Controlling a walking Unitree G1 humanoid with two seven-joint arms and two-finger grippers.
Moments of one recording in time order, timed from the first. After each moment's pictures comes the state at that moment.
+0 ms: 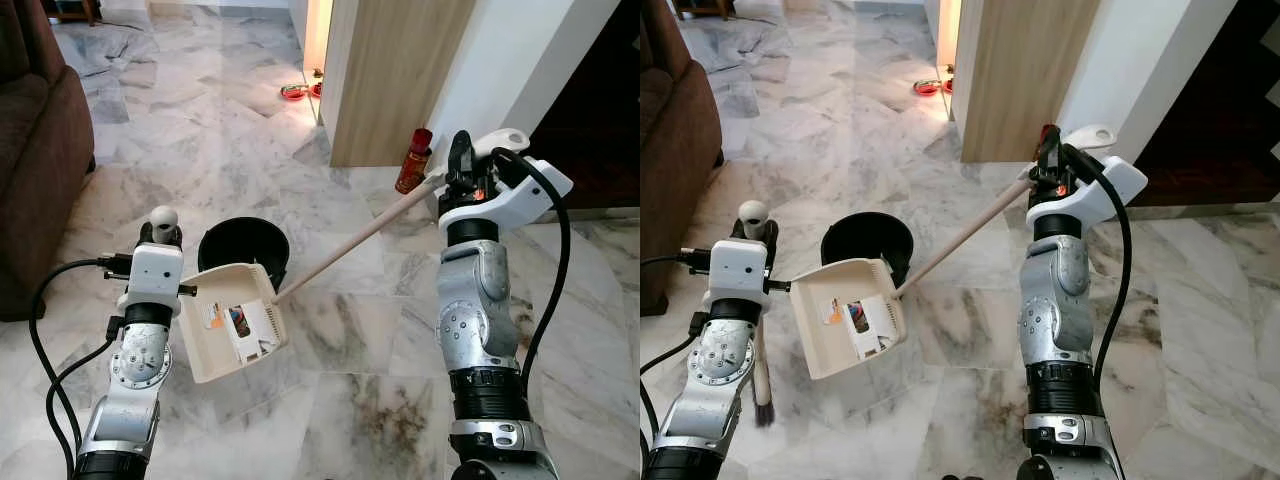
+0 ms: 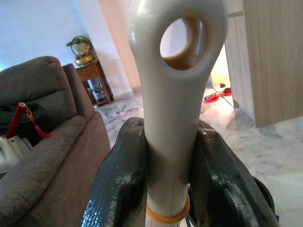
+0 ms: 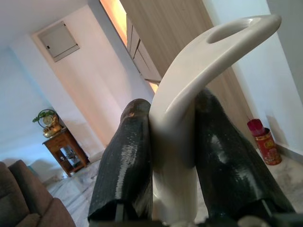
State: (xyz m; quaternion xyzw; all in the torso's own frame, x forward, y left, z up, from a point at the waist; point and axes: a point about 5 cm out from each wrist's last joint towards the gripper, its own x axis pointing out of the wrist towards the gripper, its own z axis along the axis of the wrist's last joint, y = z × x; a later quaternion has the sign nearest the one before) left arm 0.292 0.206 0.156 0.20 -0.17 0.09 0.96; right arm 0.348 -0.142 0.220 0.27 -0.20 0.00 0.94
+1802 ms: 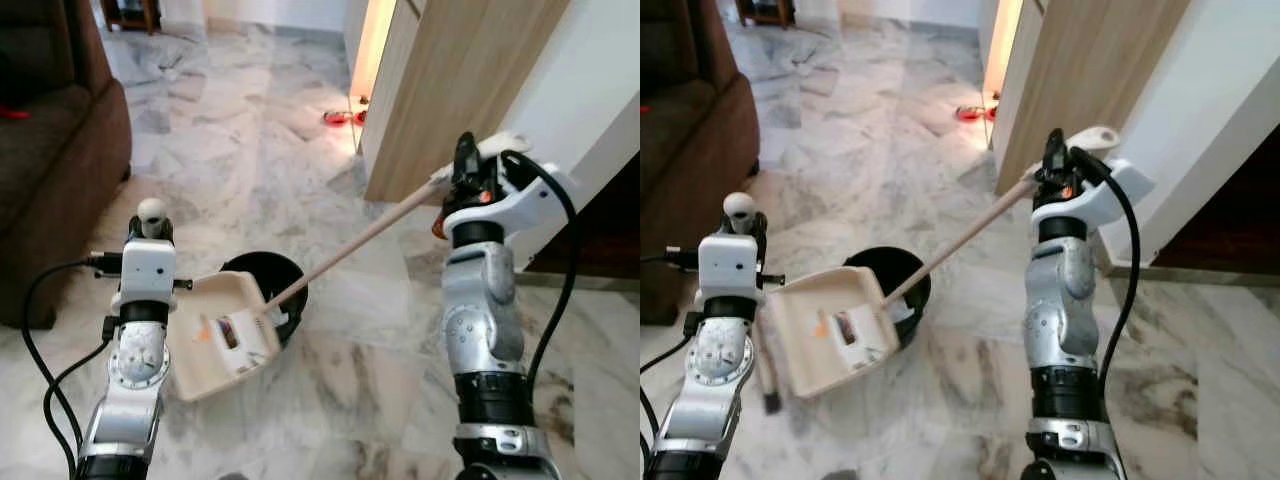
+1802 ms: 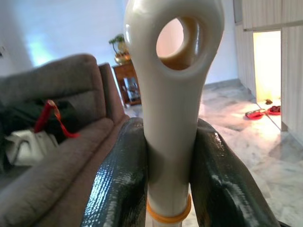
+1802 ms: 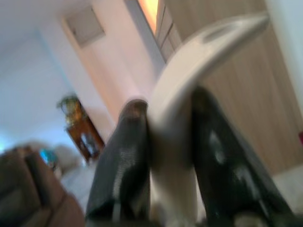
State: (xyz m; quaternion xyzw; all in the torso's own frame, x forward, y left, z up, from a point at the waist) left arm 0.288 0.207 0.165 0.19 -0.19 0.12 0.96; right arm 0.344 -0.143 0.226 0.27 -0.22 0.01 0.94
